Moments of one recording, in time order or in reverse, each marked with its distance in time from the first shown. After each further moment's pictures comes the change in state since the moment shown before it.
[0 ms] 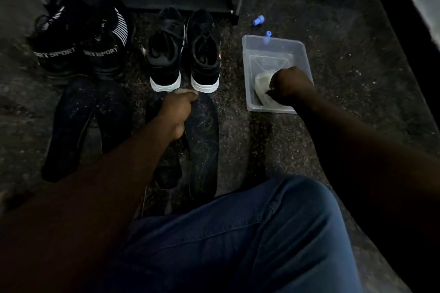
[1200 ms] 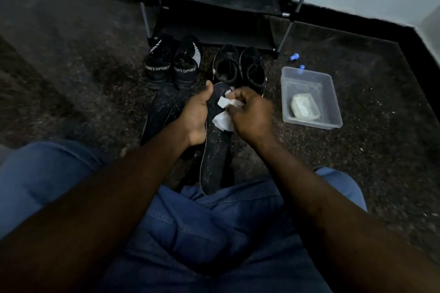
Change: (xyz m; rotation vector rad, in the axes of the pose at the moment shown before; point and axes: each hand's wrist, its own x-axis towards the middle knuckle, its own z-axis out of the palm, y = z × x) left_hand -0.156 0.064 -0.111 -0.336 -0.378 -0.019; right_hand -0.186 -0.240 -0.078 1.084 0.471 -0.145
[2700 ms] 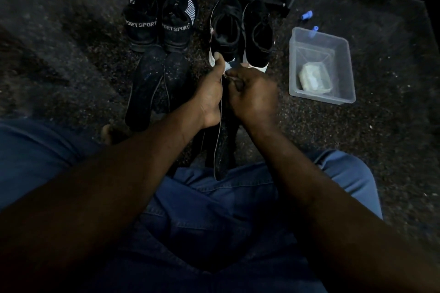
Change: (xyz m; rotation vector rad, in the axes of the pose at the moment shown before) left_hand 0.042 -0.035 0.002 0.082 0.095 -0.060; right_hand 0.001 0.036 0.033 -0.347 0.115 -0.231
